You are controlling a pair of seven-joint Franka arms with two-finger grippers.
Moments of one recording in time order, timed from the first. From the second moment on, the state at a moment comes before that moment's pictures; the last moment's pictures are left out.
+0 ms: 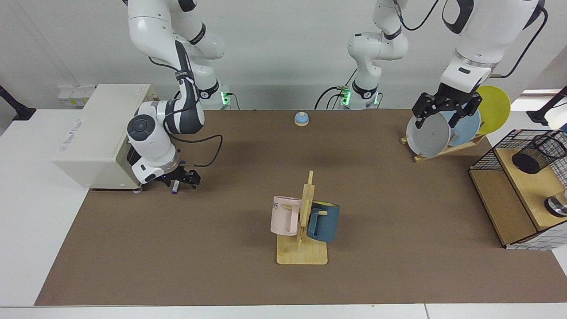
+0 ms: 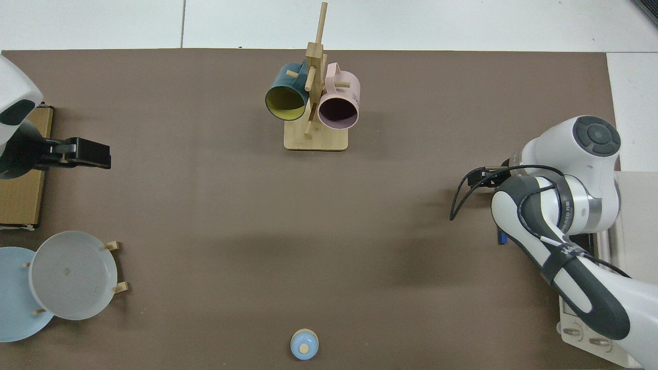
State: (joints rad) left arm -0.13 0.02 0.05 -1.55 0.00 1.64 -0.04; right arm -0.12 0.29 0.14 -2.00 -0.06 2.21 0.15
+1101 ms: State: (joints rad) left arm -0.13 0.02 0.05 -1.55 0.00 1.64 -0.04; right arm -0.17 0.34 0.15 -1.99 -0.13 2.25 0.14
